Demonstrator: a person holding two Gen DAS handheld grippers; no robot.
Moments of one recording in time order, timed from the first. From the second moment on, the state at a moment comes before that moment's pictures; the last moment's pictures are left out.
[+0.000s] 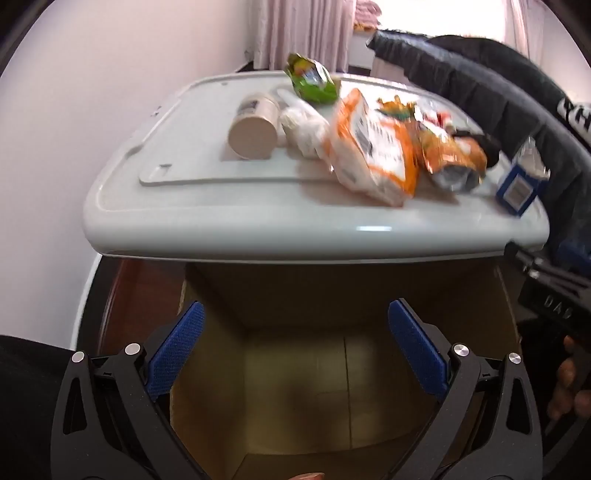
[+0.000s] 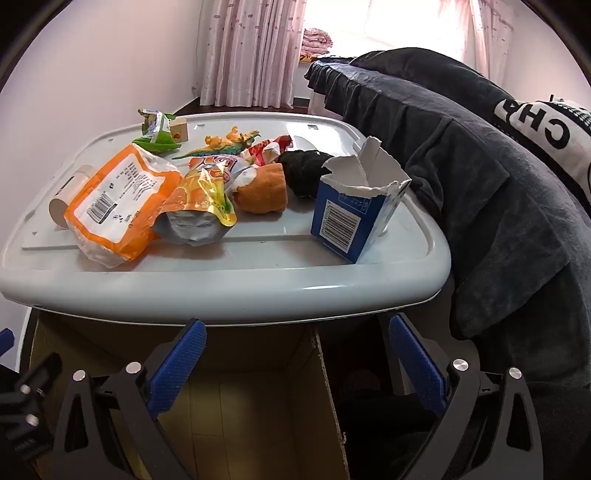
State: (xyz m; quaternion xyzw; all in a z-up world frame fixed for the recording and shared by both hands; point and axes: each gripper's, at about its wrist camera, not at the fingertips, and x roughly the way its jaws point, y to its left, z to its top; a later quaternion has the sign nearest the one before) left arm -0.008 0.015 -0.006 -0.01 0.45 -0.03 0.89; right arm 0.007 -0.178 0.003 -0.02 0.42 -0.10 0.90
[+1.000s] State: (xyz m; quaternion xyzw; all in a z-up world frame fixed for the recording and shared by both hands) left arm 0.001 0.009 0.010 0.03 0.44 -0.02 0.90; right arm 0.005 -0.186 0.001 -0.02 0.41 -0.11 0.91
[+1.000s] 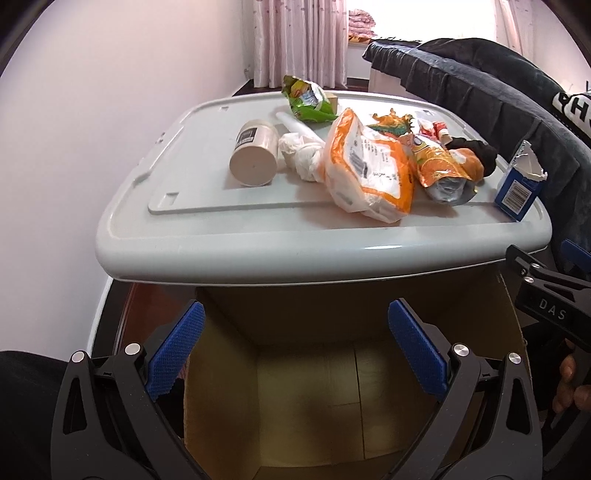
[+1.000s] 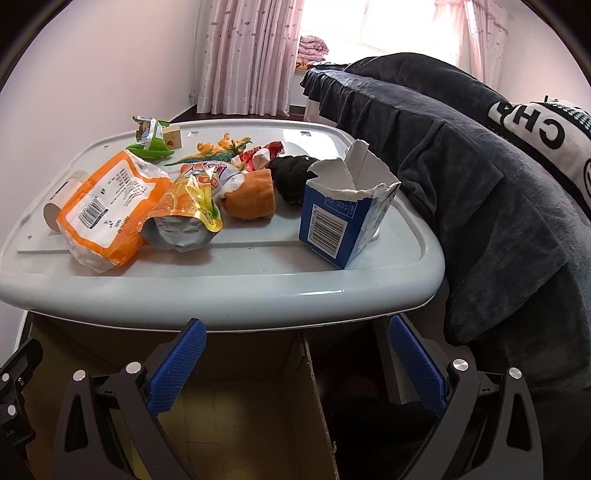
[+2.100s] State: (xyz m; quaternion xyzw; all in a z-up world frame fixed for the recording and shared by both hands) left arm 0.005 0.019 0.008 -0.01 0.44 -0.02 0.90; right arm 0.004 -0.194 0.002 -0.02 0.40 -0.13 0.91
